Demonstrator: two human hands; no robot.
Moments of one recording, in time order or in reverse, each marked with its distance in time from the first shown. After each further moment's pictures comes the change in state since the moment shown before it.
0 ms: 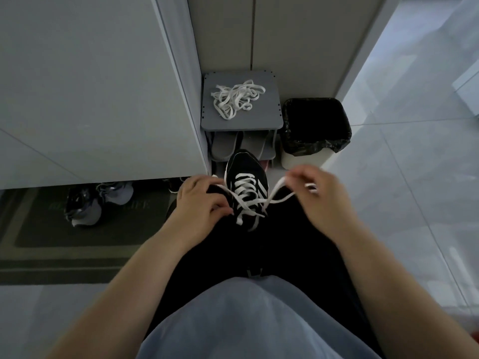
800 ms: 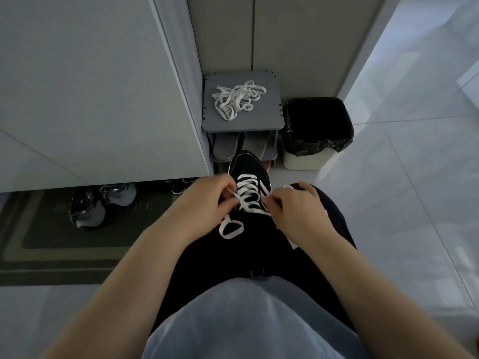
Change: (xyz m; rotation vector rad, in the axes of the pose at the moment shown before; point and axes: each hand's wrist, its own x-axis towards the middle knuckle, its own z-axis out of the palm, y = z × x) left_hand 0.010 0.028 -0.030 -0.097 -0.149 -0.027; right_hand 0.001 0.010 0.039 -0.589 -0.174 -0.042
